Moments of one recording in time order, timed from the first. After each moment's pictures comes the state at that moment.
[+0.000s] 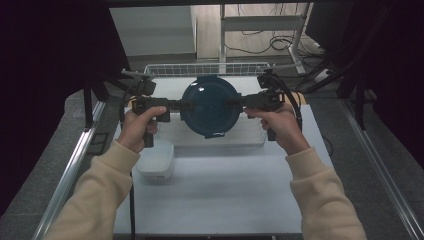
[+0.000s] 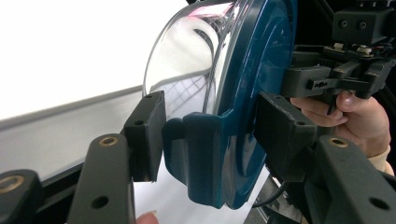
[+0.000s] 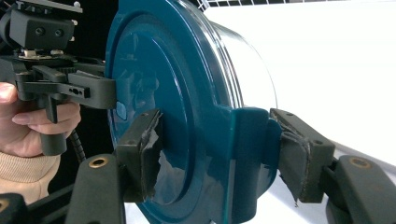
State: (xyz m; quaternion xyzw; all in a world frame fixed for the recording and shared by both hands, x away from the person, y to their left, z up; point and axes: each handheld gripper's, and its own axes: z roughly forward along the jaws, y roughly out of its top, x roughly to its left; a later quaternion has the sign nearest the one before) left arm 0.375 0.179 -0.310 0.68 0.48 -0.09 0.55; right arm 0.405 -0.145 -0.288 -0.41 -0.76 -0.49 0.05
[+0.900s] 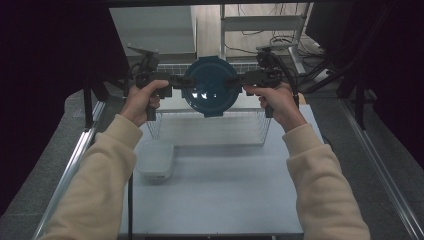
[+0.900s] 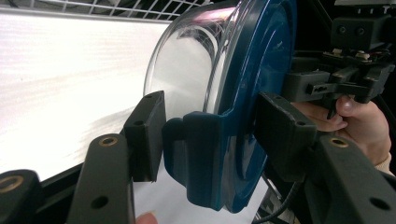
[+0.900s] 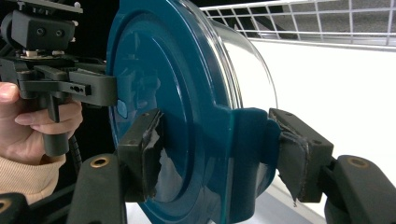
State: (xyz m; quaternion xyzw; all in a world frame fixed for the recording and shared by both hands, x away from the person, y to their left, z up) left arm 0.437 0.183 -0.291 0.68 0.48 -0.11 0.53; right arm 0.458 -0.142 -0.271 -0.44 -0.75 -0.49 0.06
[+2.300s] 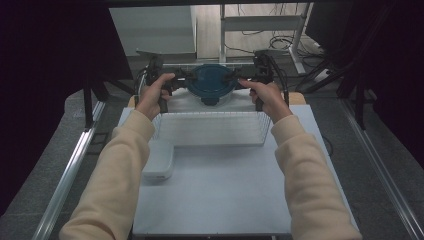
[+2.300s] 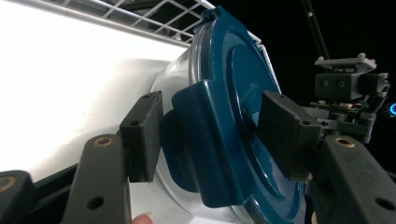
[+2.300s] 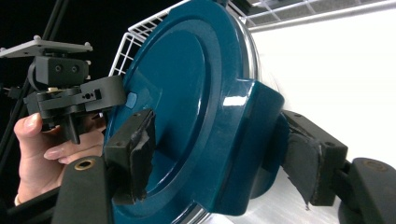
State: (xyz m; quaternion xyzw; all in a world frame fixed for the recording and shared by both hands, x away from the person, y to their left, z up) left arm 0.494 0.186 -0.337 0.60 0.57 -0.16 0.54; right arm 0.517 -0.139 -0.313 -0.54 -0.69 -0.46 0.15
